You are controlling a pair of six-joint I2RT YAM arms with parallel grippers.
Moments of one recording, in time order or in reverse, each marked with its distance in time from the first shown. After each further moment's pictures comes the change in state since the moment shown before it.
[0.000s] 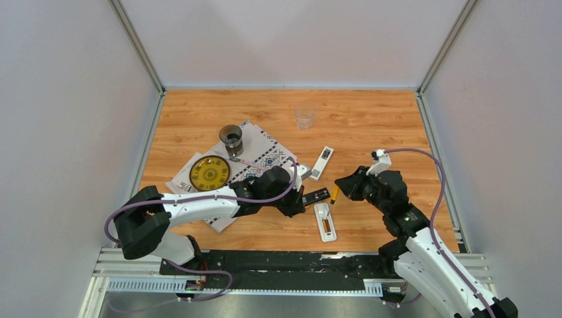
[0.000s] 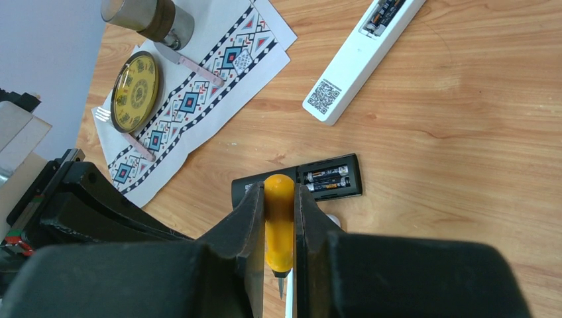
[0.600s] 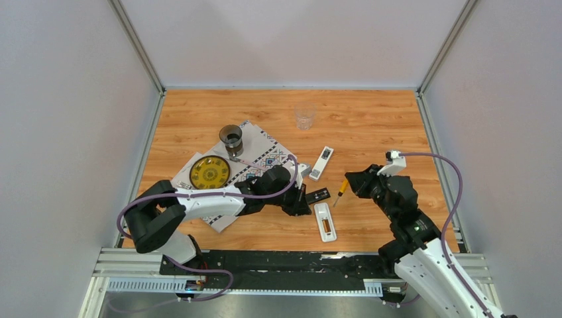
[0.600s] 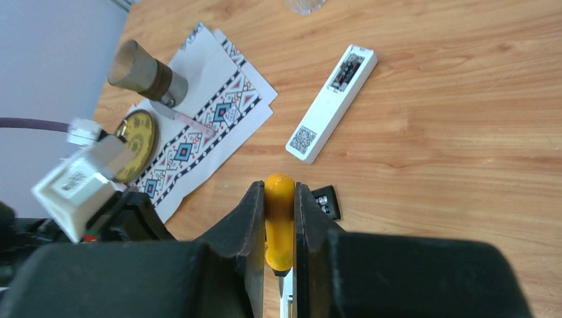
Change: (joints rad) left arm 0.041 0.086 -0.035 0.177 0.134 -0.152; right arm 0.039 -0.130 0.049 -0.077 0.209 -0.009
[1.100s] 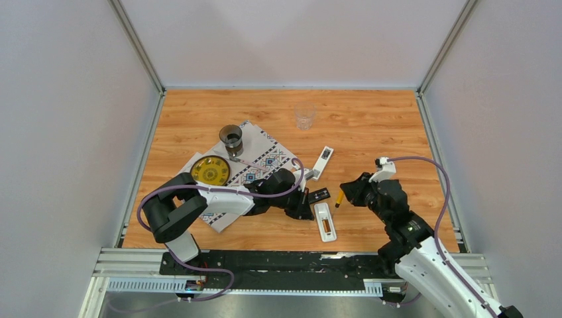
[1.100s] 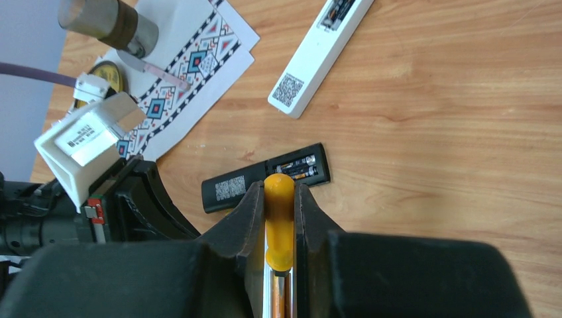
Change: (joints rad) left arm 0.000 0.142 -0.003 0.101 0.064 -0.099; right arm 0.071 0.033 -0.086 -0.013 0.001 0.017
